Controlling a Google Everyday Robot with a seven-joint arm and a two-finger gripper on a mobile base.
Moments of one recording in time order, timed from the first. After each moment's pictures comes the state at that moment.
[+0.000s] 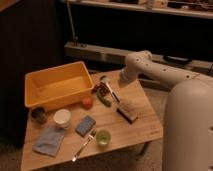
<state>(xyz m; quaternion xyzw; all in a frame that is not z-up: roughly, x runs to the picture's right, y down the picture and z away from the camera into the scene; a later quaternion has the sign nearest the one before) 0.104 -0.022 0.895 -0.23 0.03 0.58 0.78</state>
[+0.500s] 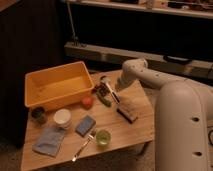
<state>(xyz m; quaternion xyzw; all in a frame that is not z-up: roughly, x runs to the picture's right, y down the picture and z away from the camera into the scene) 0.088 0.000 0.942 -0.25 0.02 0.55 0.79</state>
